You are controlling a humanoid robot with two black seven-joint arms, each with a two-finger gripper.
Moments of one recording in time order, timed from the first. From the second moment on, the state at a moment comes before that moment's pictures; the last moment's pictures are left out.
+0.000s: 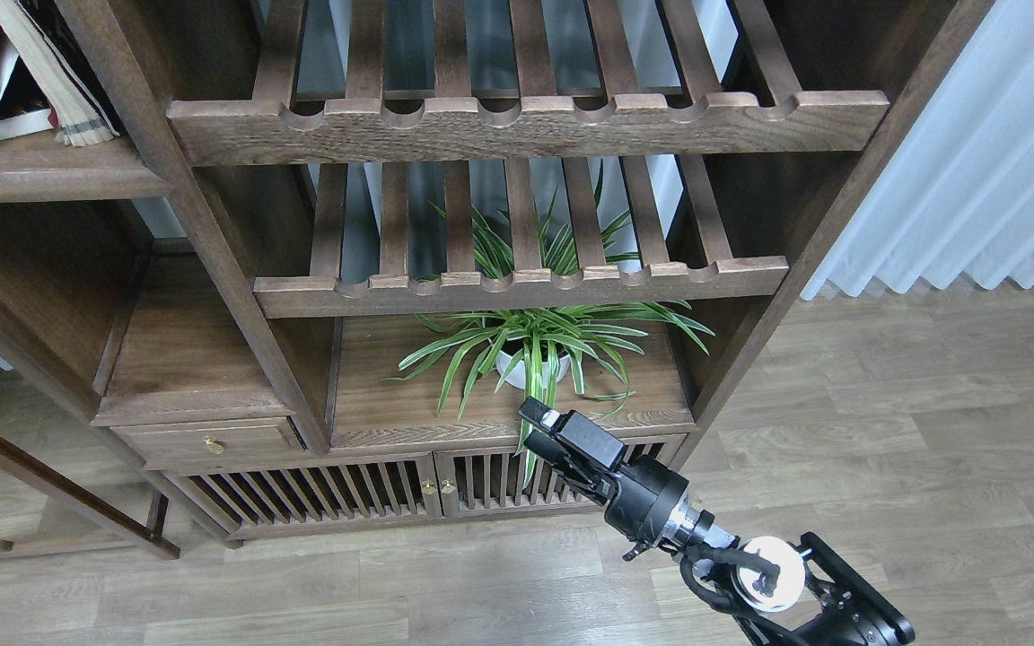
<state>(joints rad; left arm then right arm) -0.95 1.09 -0.89 -0.85 -0.31 -0.49 0.49 0.05 0.02 1.12 1.02 0.11 0.58 -0.49</state>
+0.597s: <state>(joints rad) -1.04 0.88 -0.89 -0.79 -0.31 -0.49 0.49 0.02 0.01 1.12 1.01 0.11 0.58 -0.49</state>
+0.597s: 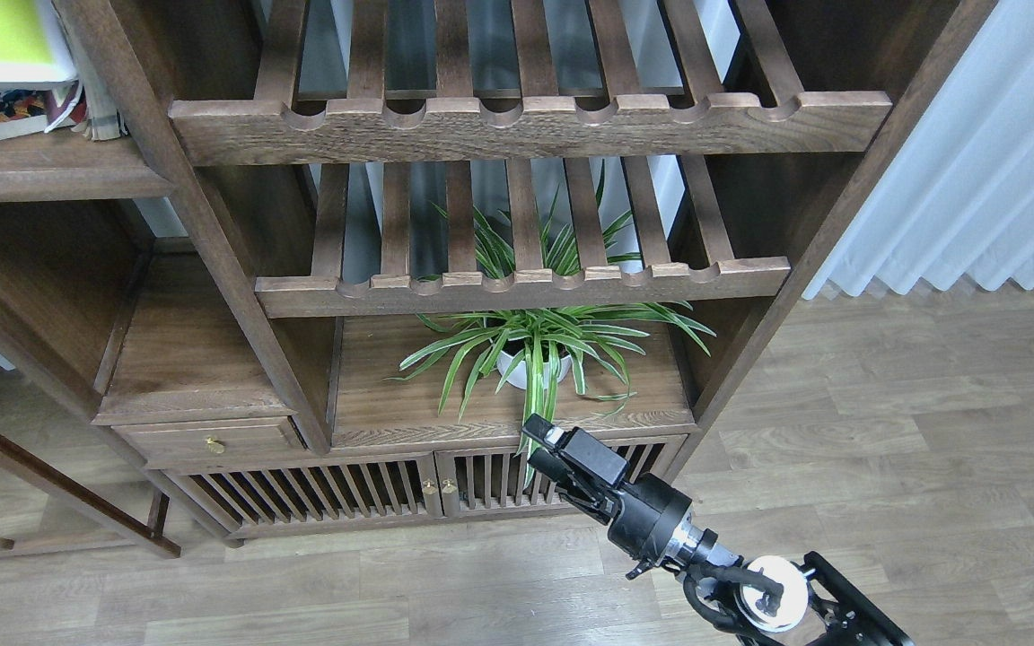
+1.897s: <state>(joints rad) -0.98 0.92 -0.89 -0.86 -0.22 -0.49 0.49 0.02 0.02 1.13 0.99 0.12 0.58 -0.49</state>
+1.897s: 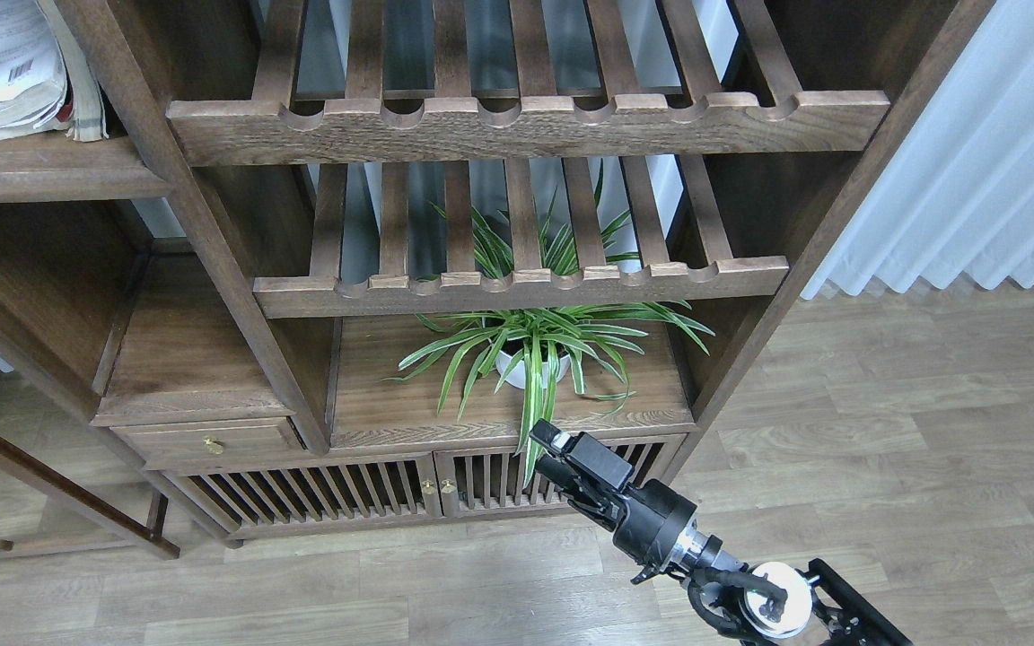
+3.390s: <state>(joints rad) -0.87 1.38 -0.11 -1.28 -0.26 -0.49 0.49 0.00 0.01 1.16 0.98 0.14 0.58 -0.49</state>
